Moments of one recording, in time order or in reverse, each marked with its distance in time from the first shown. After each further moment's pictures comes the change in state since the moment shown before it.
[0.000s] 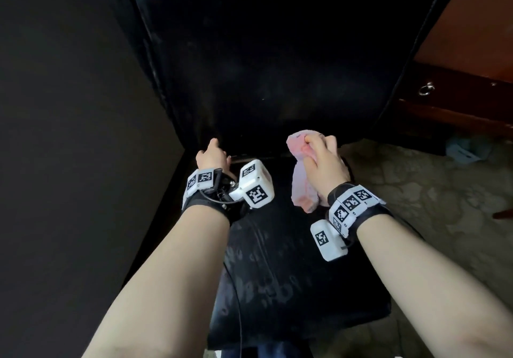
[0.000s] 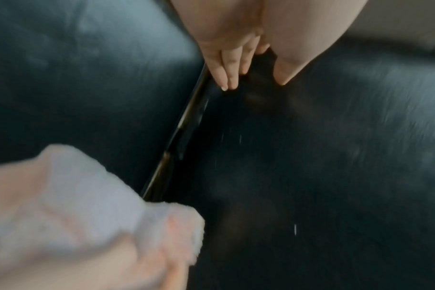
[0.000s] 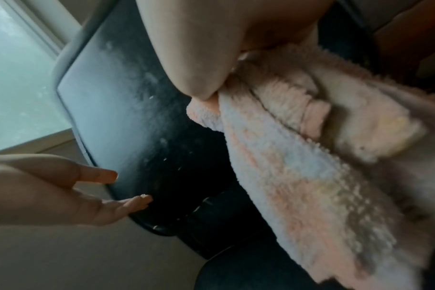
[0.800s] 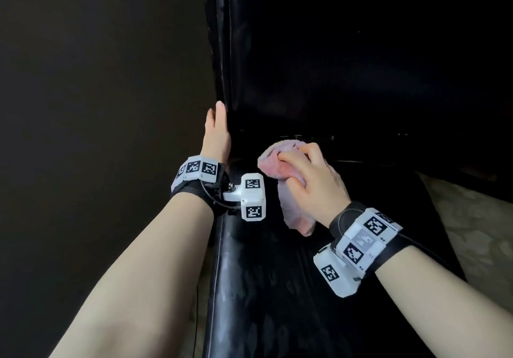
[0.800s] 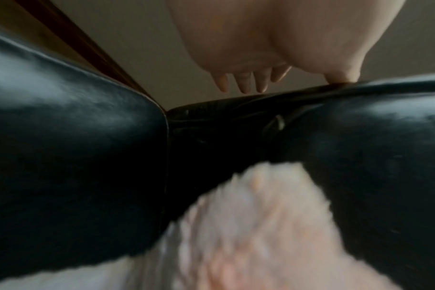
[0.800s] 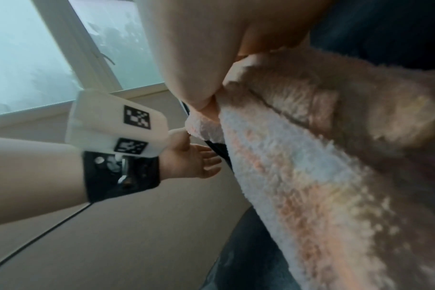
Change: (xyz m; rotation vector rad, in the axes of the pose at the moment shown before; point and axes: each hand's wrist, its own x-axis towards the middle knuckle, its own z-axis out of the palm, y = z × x) left_hand 0.149 -0.034 -0.068 0.225 -0.342 0.500; right_hand -0.007 -0.017 0.162 -0.094 -0.016 -0.517
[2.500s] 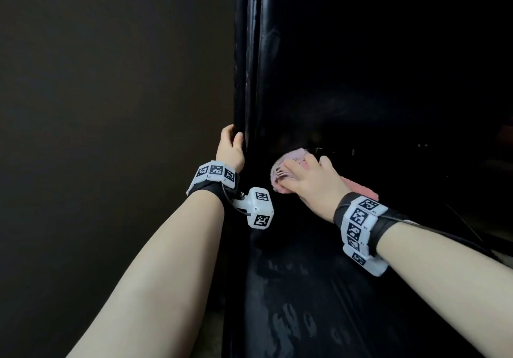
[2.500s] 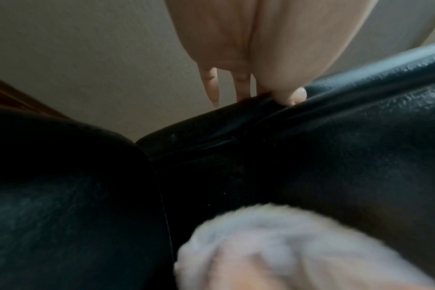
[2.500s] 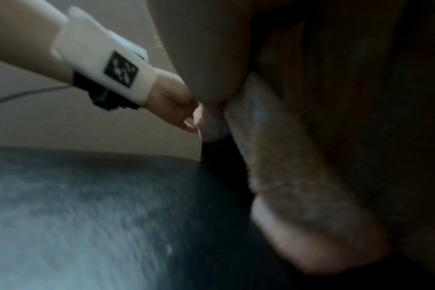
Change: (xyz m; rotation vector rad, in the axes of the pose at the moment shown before) left_hand 0.056 -0.057 -0.031 0.293 0.154 0.465; right_hand 0.055 0.035 0.075 -1.011 0.283 -0.626
